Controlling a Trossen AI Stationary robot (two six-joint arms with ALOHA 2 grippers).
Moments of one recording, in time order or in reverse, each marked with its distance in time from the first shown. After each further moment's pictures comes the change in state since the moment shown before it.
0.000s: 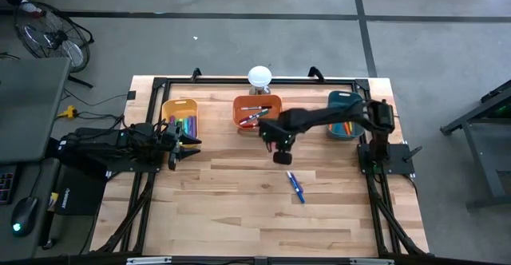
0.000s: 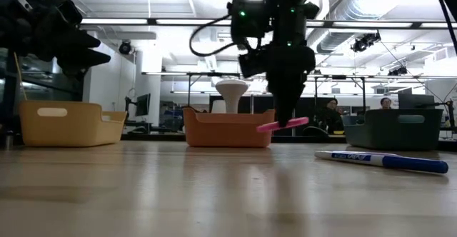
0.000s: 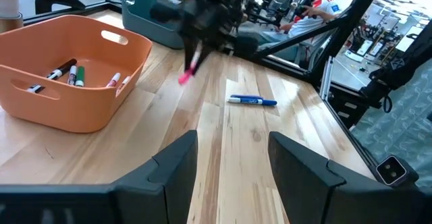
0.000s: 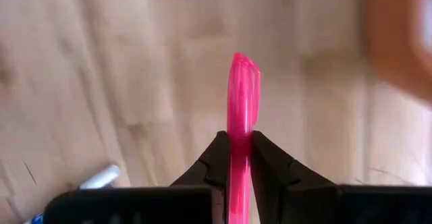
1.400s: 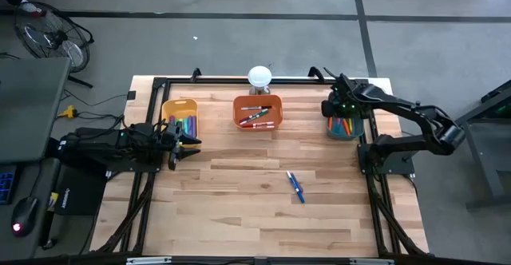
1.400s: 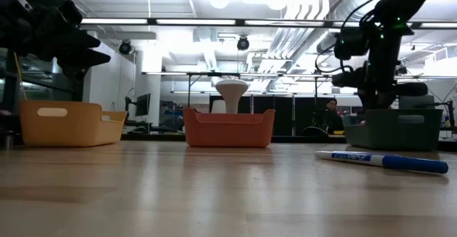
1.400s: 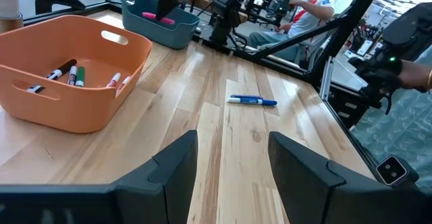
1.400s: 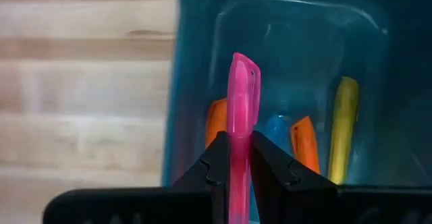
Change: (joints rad) left arm 0.000 0.000 0.000 0.000 0.000 0.000; right arm -0.749 -0.713 -0.719 0.137 0.057 0.661
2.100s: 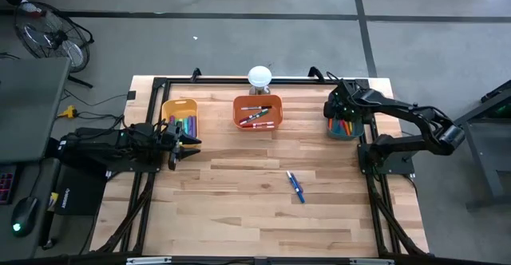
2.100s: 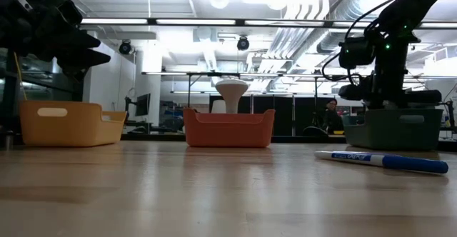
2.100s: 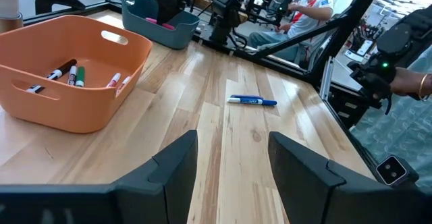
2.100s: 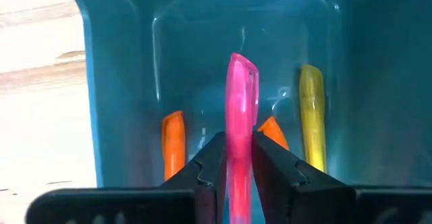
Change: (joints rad) left arm 0.000 0.000 0.000 0.000 0.000 0.000; right arm -0.008 0.001 -0.090 0.058 0.089 0.137
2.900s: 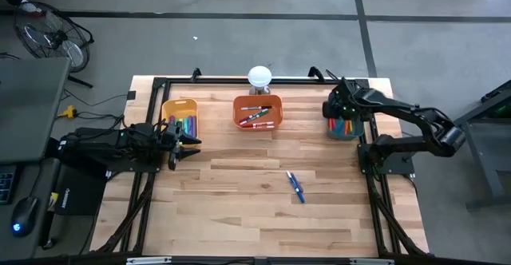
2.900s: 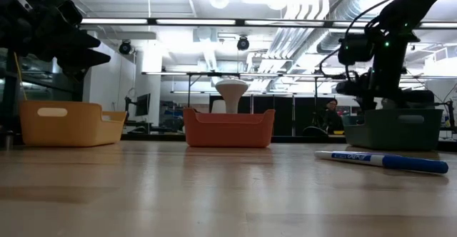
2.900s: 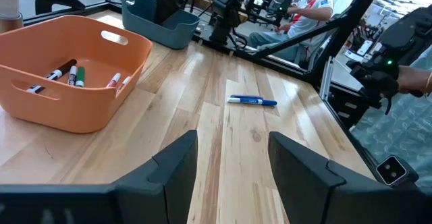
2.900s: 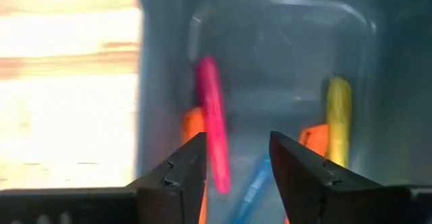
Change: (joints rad) left arm 0.000 0.000 0.000 0.000 0.000 0.000; right arm 0.001 -0.020 0.009 0.033 -0.050 -0.099
